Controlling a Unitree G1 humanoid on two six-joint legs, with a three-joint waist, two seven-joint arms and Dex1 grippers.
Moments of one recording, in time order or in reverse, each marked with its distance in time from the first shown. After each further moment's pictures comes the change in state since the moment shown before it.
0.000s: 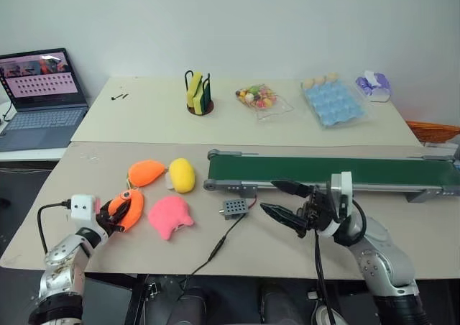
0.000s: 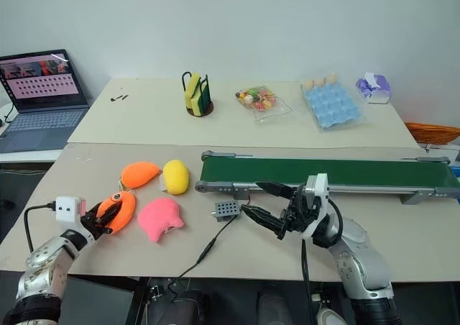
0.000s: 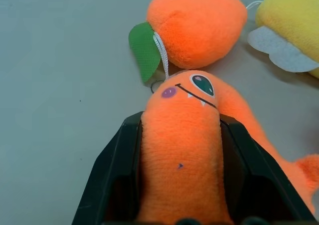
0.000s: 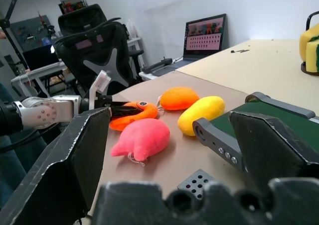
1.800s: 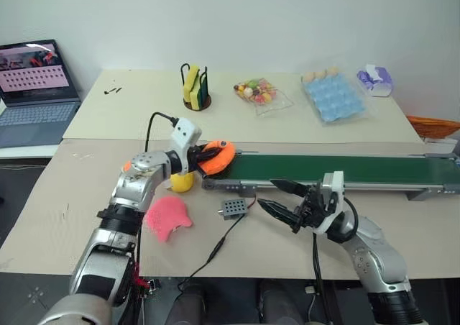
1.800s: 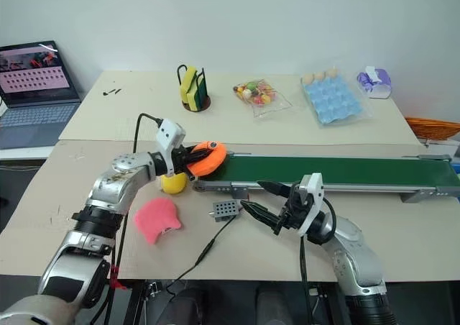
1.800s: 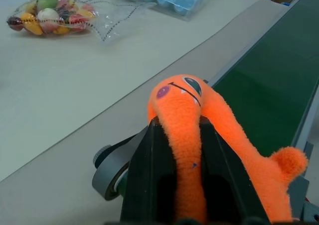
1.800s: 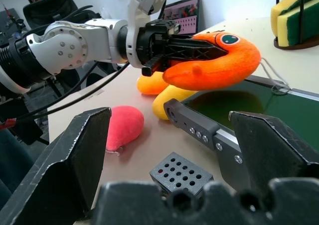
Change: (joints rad) left arm -0.652 -0.137 -0.487 0.001 0.087 0.228 -0.138; right arm -0.007 0.028 0.016 0.056 -0.047 -0.019 -0.066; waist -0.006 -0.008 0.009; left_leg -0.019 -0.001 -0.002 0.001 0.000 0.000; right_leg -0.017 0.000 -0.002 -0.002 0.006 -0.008
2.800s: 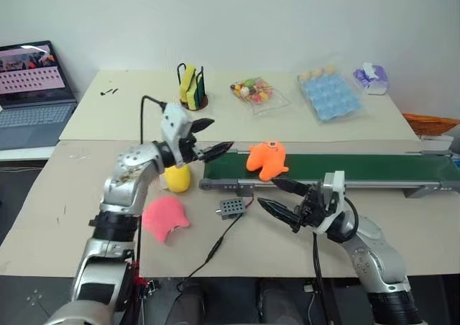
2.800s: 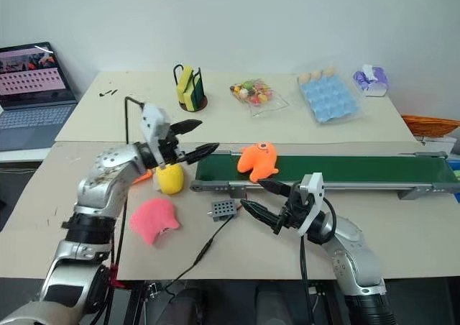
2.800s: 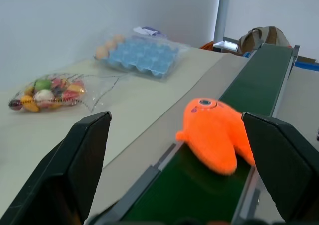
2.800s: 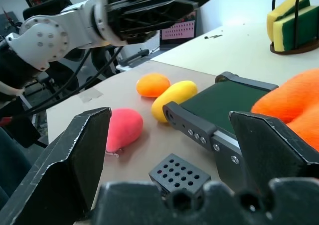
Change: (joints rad) left arm 0.209 0.095 0.172 -0.399 -0.110 0.066 -0.108; right arm -0.008 -0.008 0.001 0.000 -0.004 -0.004 0.020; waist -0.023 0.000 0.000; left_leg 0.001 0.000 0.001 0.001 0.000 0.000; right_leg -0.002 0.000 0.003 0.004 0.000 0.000
